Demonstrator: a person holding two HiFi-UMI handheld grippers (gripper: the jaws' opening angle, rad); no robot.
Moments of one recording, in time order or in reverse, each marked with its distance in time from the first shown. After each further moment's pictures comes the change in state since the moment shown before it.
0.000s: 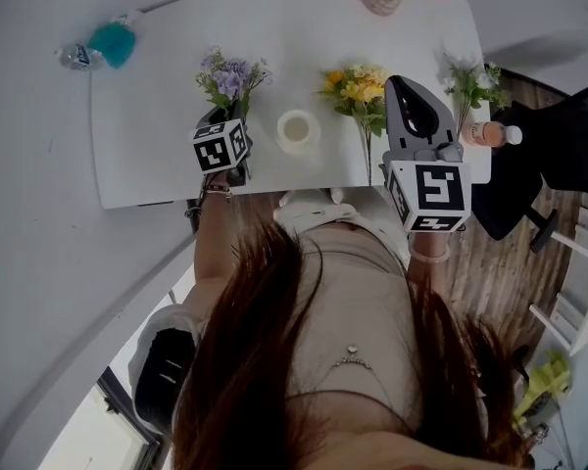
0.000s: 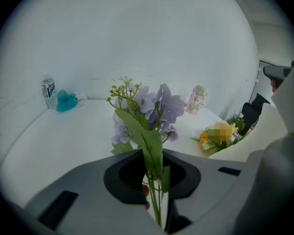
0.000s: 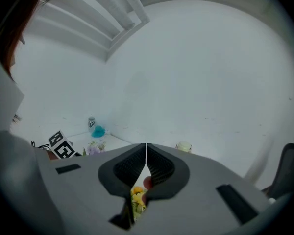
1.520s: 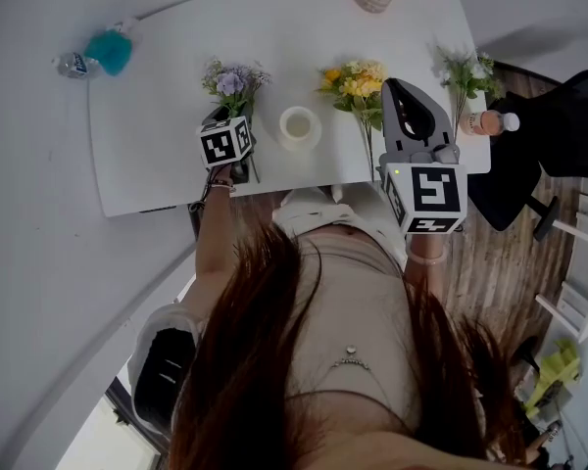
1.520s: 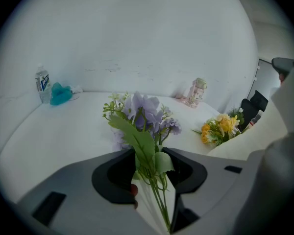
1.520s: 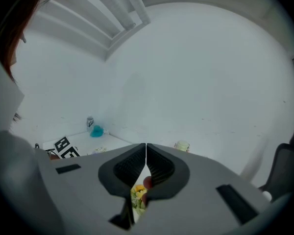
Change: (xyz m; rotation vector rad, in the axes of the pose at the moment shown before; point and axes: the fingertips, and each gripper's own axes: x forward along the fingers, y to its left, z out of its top) left arm 0.022 0.003 -0.019 0.014 0.059 -0.030; right arm -0.015 0.015 0.001 -0.003 0.004 -0.048
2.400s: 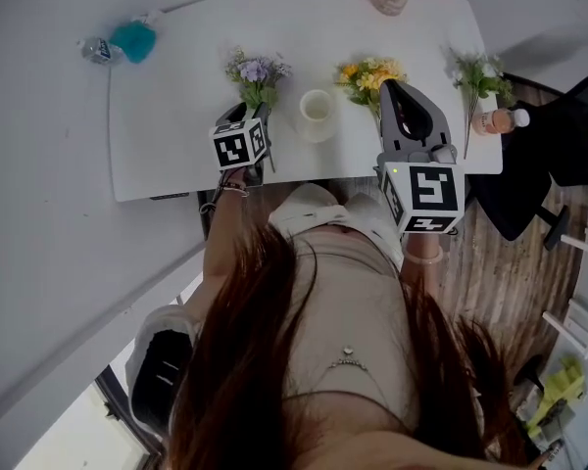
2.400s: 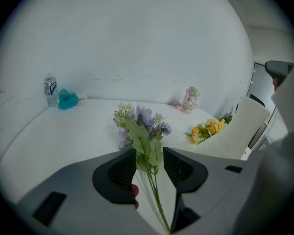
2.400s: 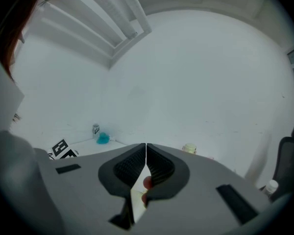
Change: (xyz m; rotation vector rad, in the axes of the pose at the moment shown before) left arm -0.047 -0.010 -0.007 -0.003 -0.080 -0.009; right arm -0.026 0.040 0.004 0.036 -0.079 0.022
